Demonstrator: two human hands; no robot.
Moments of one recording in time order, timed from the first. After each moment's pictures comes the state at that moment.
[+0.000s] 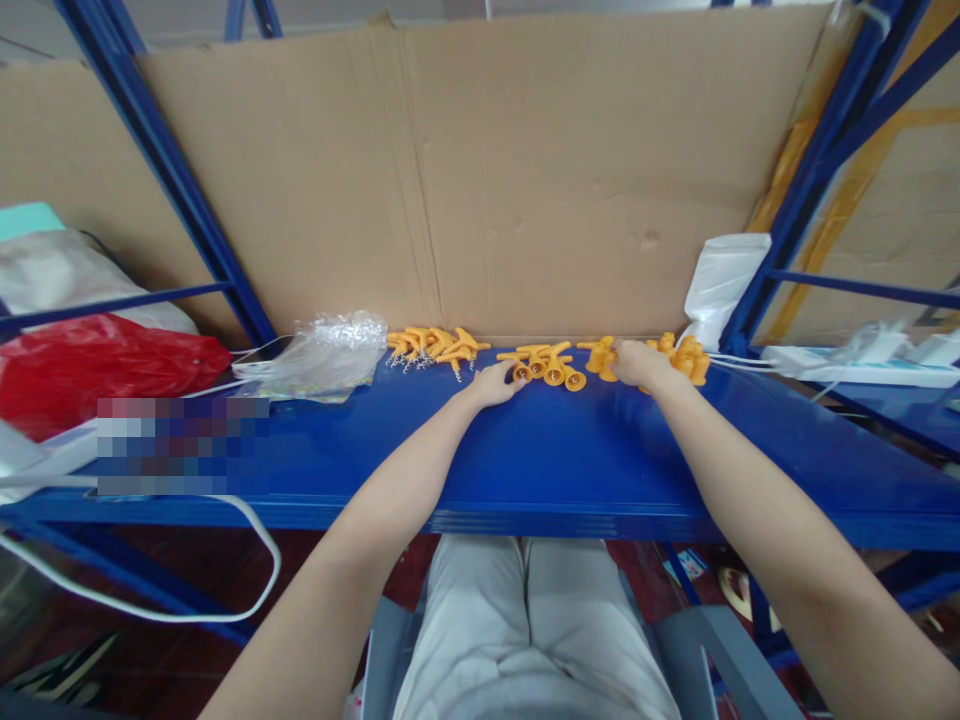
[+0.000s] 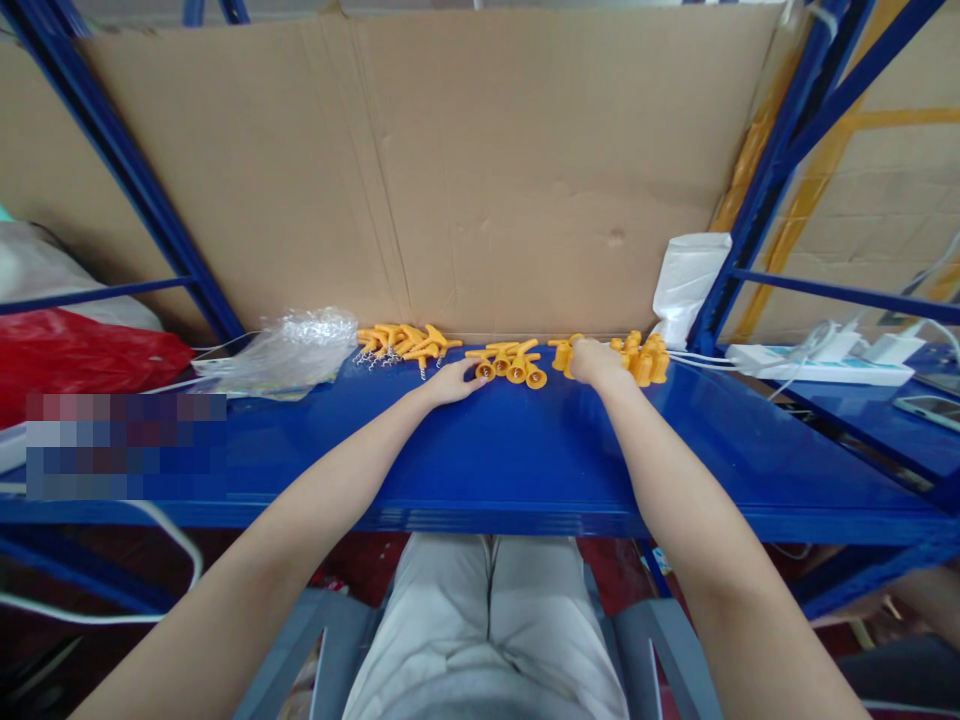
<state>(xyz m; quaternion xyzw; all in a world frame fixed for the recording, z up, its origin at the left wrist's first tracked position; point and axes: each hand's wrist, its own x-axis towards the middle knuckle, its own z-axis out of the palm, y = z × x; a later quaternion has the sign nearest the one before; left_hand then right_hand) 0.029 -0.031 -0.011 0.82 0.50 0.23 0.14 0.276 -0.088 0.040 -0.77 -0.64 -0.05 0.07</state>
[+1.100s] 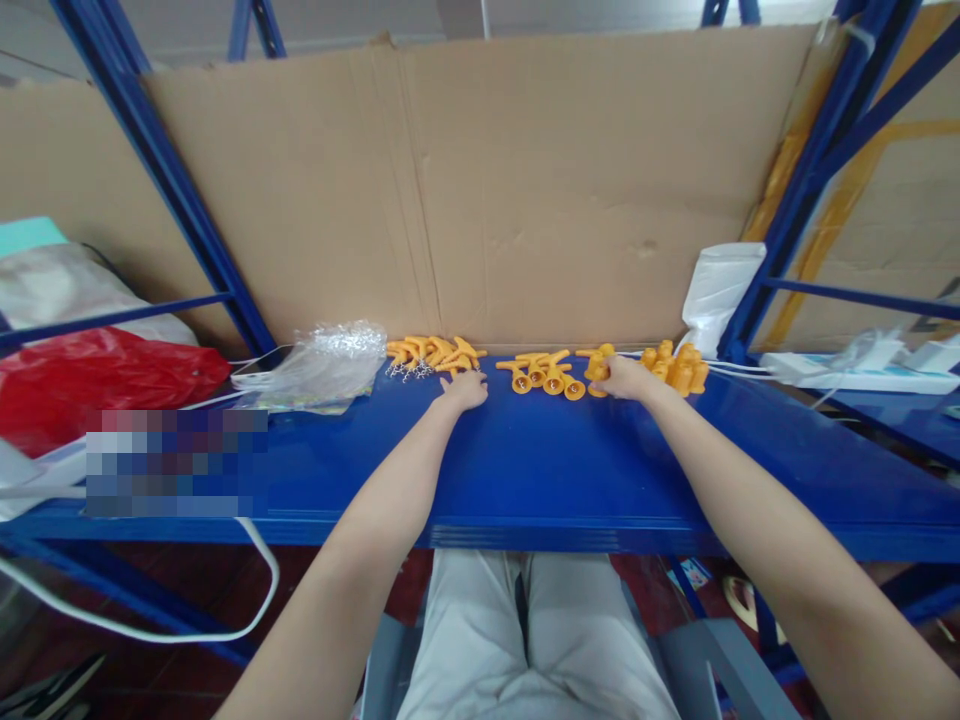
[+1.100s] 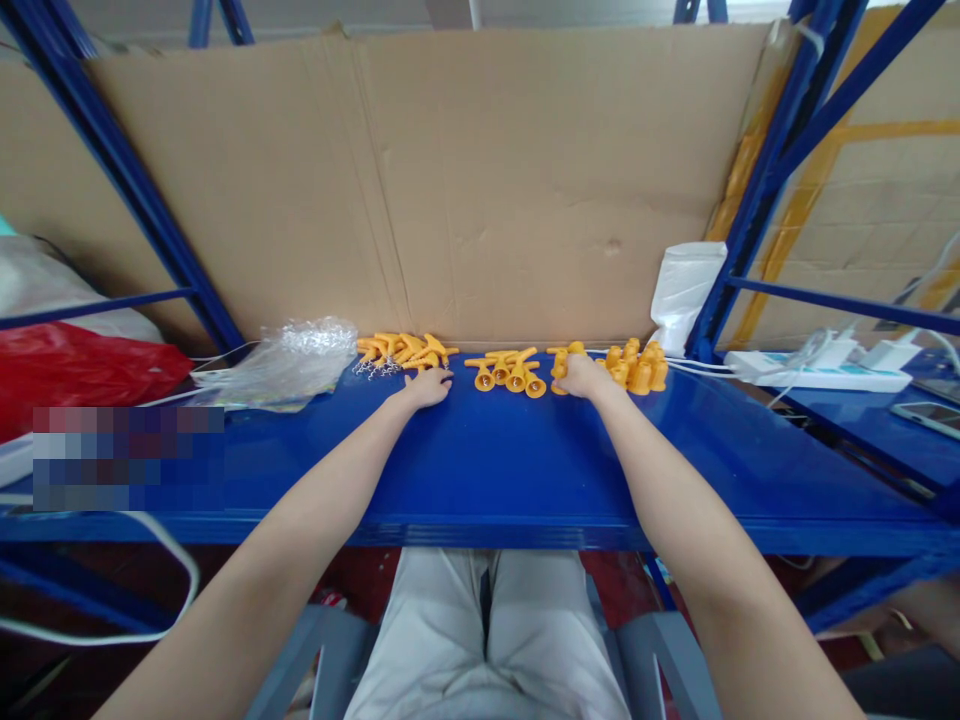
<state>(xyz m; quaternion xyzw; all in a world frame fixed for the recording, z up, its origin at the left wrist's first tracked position) 0.002 -0.028 0.004 0.75 0.64 0.14 0.08 0.275 -0.075 0.024 -0.76 -0.65 -0.01 0.07</state>
